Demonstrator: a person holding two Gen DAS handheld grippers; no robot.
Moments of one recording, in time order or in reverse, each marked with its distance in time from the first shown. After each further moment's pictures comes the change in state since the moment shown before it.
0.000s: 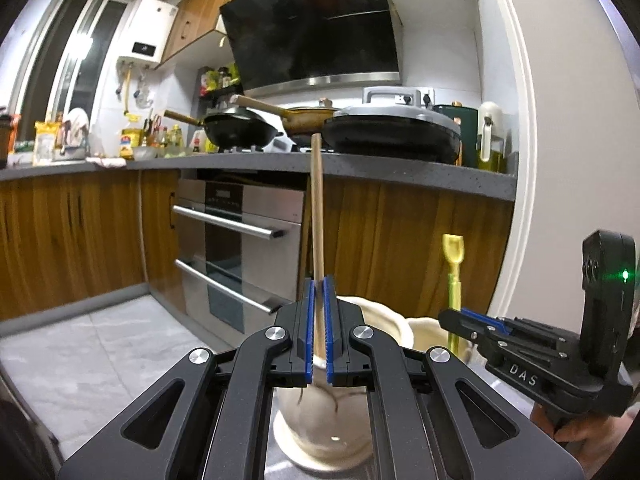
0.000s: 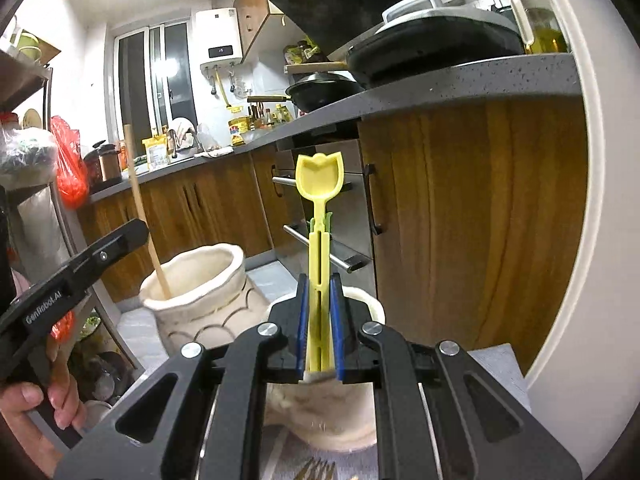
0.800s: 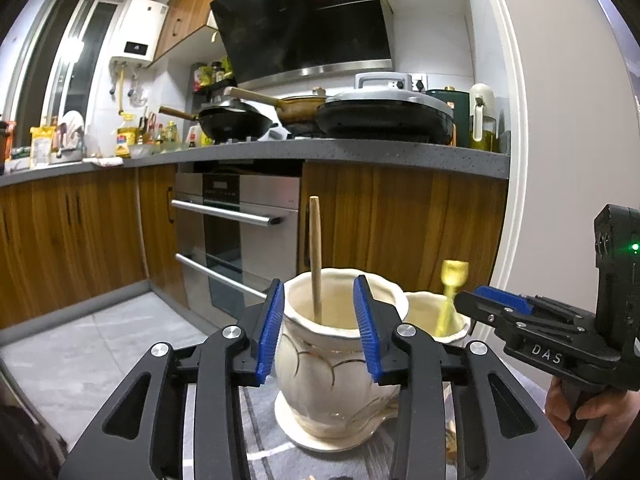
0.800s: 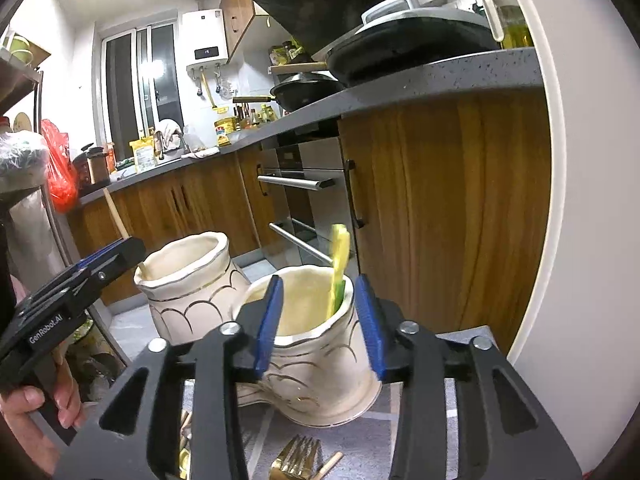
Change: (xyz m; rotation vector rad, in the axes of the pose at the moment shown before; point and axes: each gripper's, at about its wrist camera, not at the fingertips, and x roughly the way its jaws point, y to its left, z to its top) left arm -0.009 -0.001 -0.014 0.044 0.035 0.009; right arm -0.009 -0.008 -0.003 0.019 0.004 -0.064
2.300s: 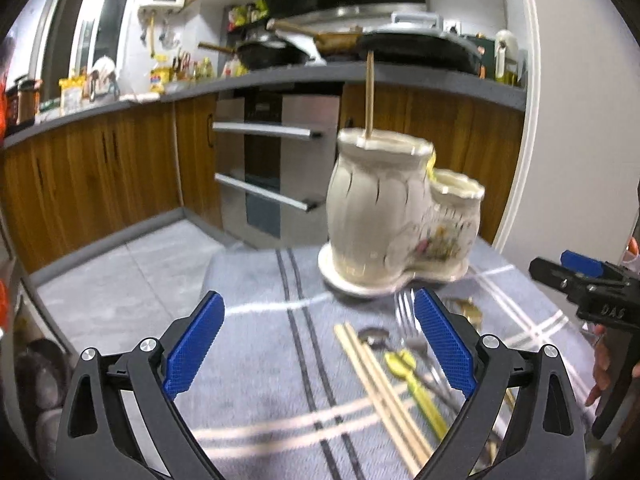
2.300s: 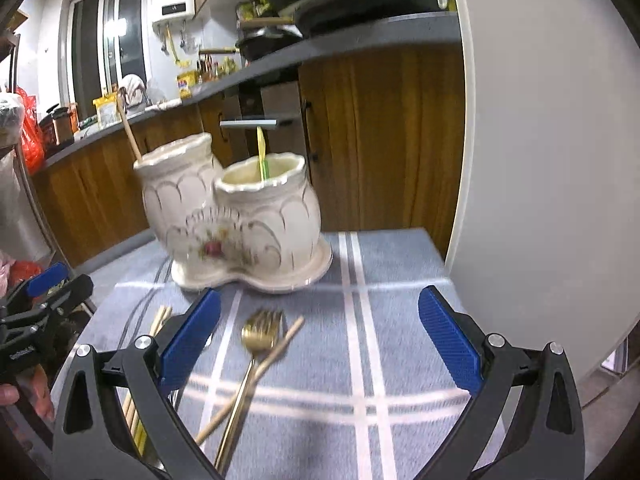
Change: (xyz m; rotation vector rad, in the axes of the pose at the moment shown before) left arm -0.057 0.015 -0.073 -0.066 0.276 0.106; right arm -0.058 -0.002 -0.058 -0.002 0.205 -0.140
